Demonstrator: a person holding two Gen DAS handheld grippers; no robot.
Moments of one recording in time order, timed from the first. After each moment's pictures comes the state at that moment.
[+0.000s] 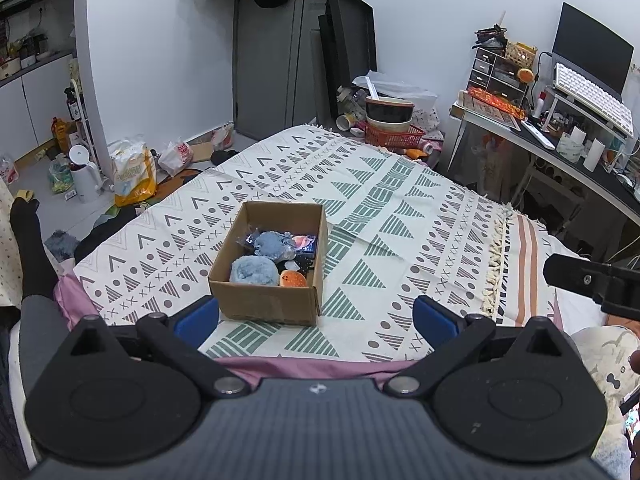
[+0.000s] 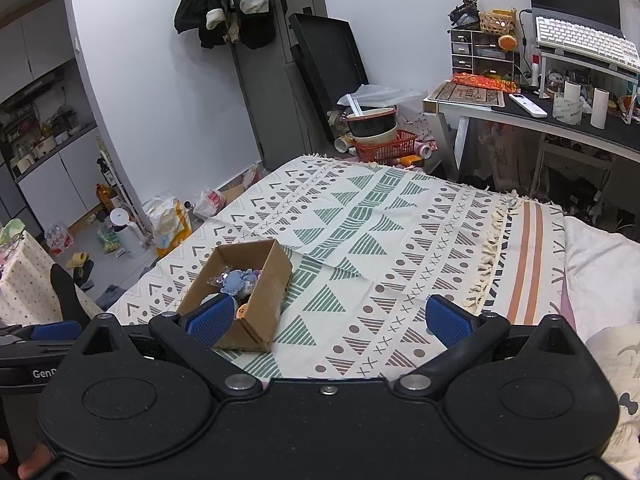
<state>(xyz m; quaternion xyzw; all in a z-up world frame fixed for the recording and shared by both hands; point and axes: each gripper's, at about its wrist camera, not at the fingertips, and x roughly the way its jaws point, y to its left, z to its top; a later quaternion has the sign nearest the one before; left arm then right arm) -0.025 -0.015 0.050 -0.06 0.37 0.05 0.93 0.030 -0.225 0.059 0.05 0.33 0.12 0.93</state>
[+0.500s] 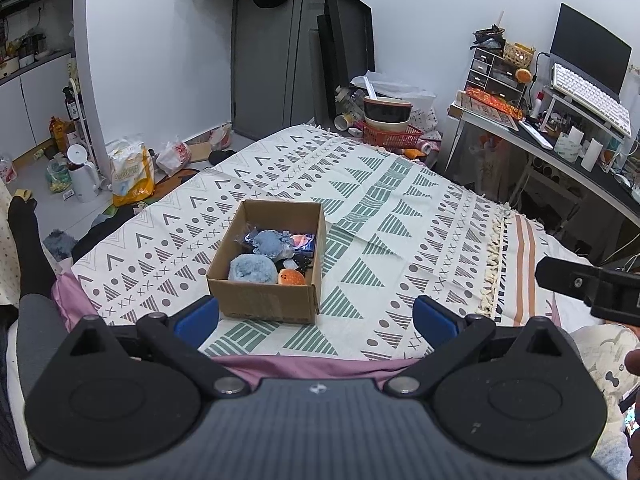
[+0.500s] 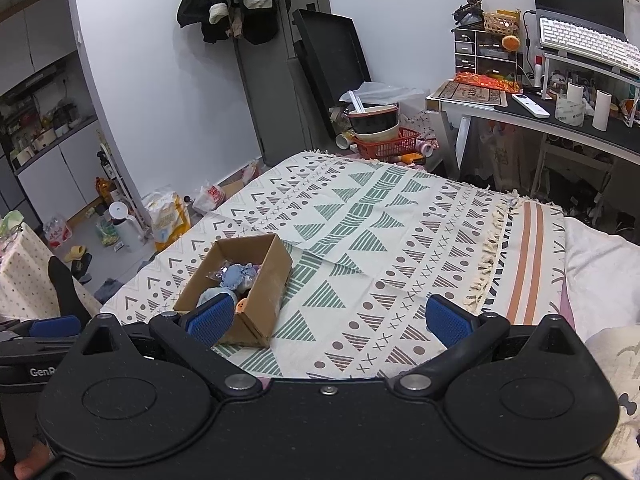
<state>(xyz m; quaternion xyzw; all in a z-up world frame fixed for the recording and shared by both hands) -0.025 -0.016 0.049 -0.07 0.36 0.04 0.93 0.028 -0.219 0.056 0.04 0.34 0.12 0.93</state>
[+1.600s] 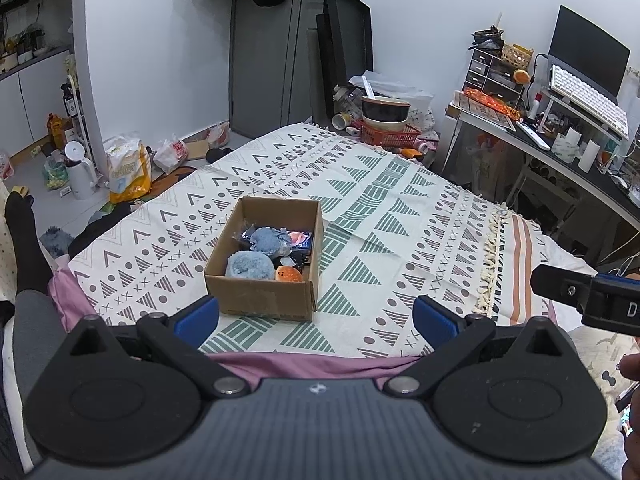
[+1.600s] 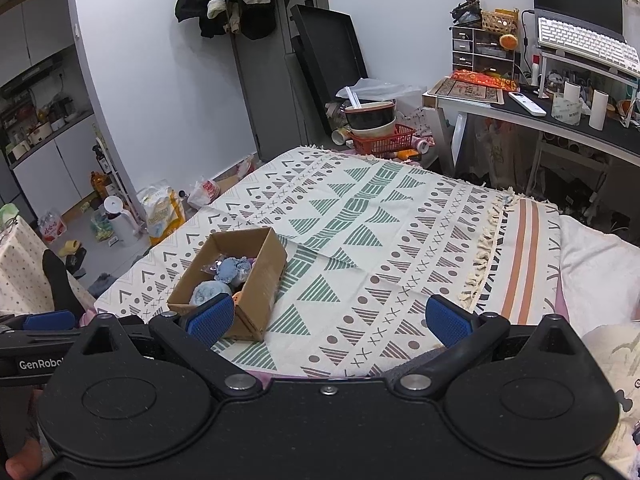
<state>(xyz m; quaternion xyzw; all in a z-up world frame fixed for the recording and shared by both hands) -0.028 -0.019 0.048 -0.07 0.36 0.04 0.93 0.026 -0.220 0.053 0.04 0.34 0.11 0.93</state>
